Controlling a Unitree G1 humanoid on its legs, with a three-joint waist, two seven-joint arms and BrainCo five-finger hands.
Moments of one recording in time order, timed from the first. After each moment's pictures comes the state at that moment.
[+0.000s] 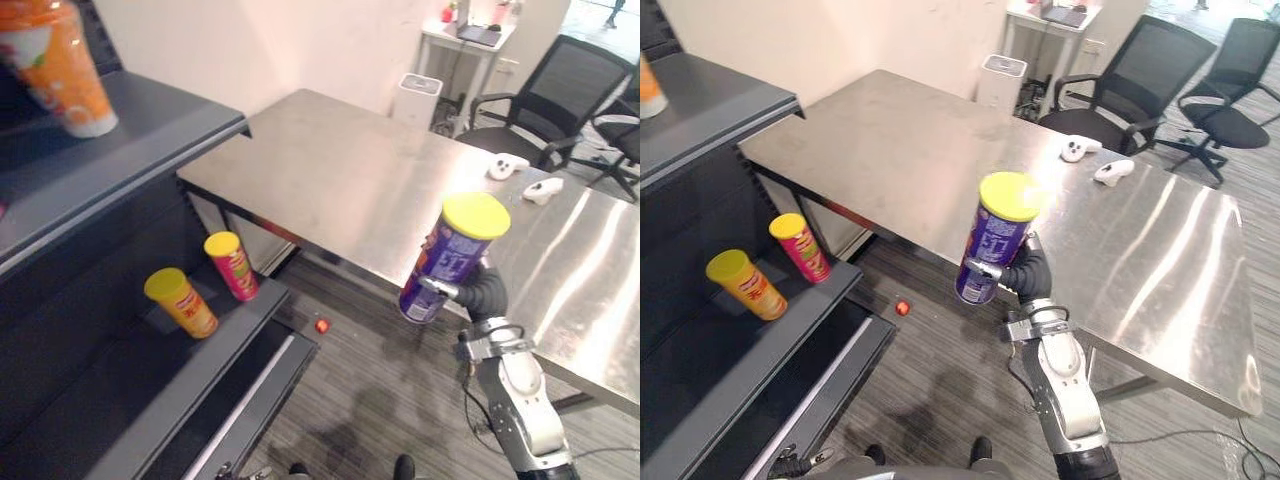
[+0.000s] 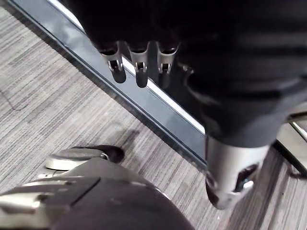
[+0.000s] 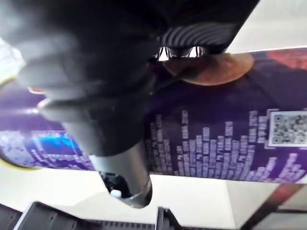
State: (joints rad) left arm 0.15 0.11 0.27 1.04 0.09 -0.08 0.15; right arm 0.01 -0.18 0.17 -0.27 0.33 -0.16 0.03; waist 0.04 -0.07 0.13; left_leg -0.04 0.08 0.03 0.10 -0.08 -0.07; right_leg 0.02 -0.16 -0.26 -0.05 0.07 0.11
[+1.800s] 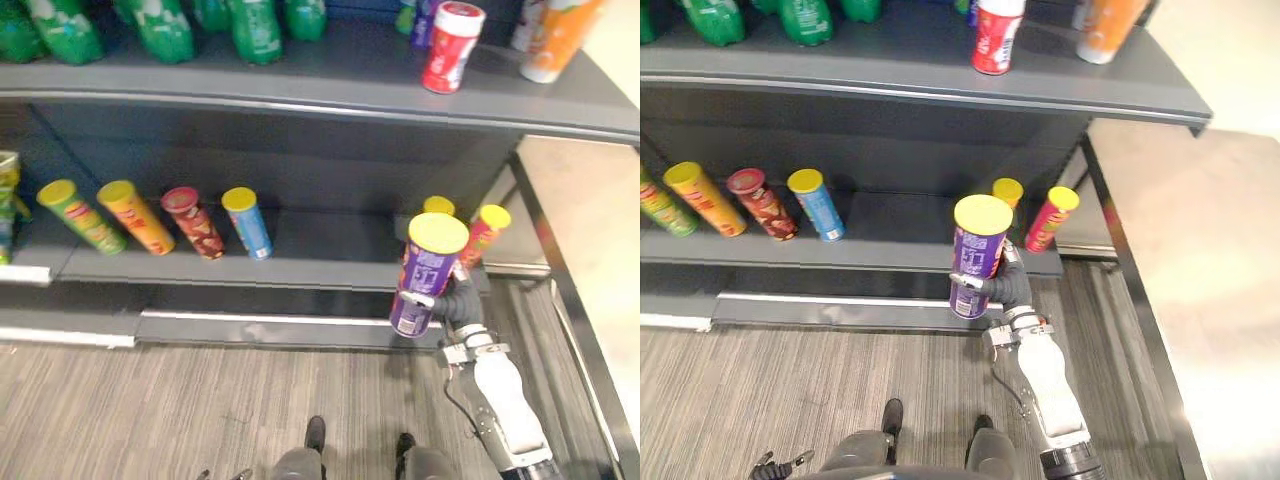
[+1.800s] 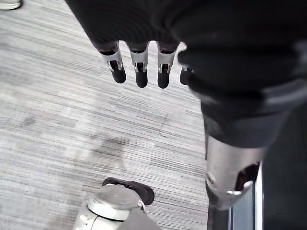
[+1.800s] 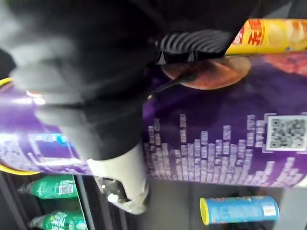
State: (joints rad) left arm 0.18 0.14 0.33 1.04 0.04 -0.06 0.18; right arm 0.03 -0.14 0.20 -0.17 0.22 -0.15 0.01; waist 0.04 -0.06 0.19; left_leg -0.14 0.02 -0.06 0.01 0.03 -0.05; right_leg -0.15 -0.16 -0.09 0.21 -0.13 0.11
